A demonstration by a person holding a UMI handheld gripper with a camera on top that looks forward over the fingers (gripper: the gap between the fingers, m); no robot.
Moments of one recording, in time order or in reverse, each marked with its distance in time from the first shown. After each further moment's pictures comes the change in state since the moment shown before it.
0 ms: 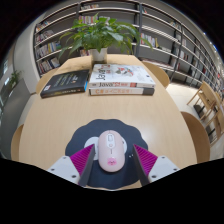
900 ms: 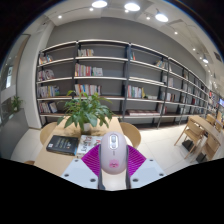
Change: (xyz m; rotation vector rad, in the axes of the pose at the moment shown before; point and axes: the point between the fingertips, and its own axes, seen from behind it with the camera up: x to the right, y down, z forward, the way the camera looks) arm 0.117 -0.210 -0.238 0.519 0.065 -0.011
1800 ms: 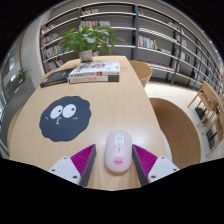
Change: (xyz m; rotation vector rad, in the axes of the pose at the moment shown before) arm 0.043 0.350 0.016 -0.460 -0.158 -0.014
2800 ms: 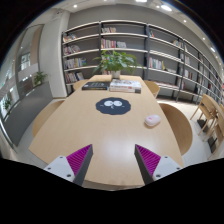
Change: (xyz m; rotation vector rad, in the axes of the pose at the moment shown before) arm -0.147 0.118 -0.241 0.207 -0.080 -0.072
